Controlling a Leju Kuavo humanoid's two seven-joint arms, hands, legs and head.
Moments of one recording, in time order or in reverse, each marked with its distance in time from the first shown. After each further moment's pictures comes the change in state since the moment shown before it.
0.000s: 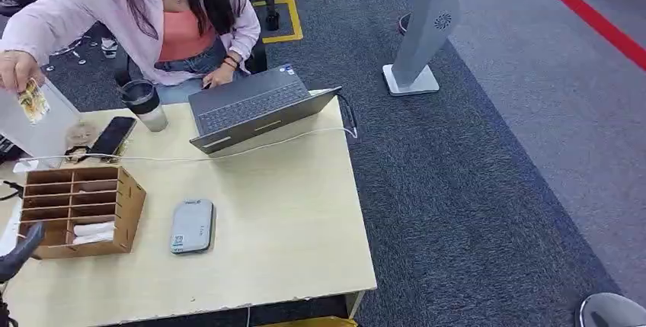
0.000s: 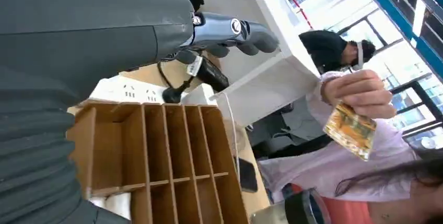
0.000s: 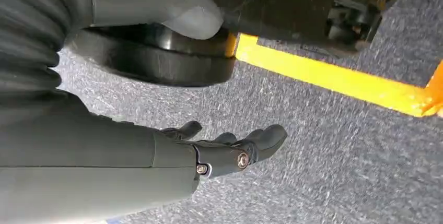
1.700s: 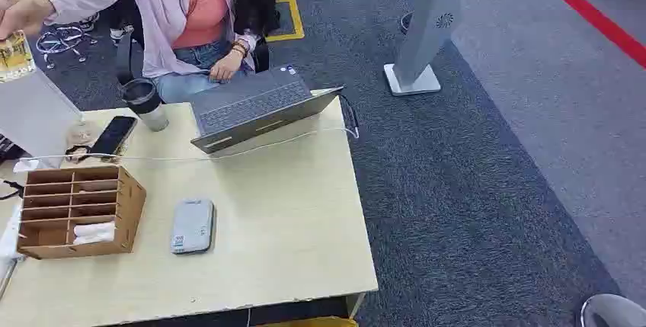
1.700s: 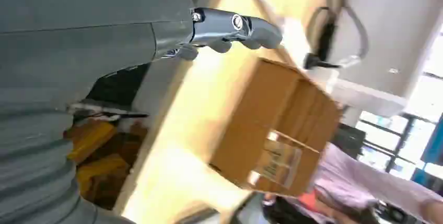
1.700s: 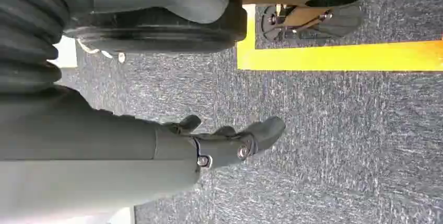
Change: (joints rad) left arm 0.344 -0.152 0.471 0.268 0.575 -0.668 -0.214; right arm 0.048 -0.007 -0.234 -0.015 -0.088 -0.103 -0.100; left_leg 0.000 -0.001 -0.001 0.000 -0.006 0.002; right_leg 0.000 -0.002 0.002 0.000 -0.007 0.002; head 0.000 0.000
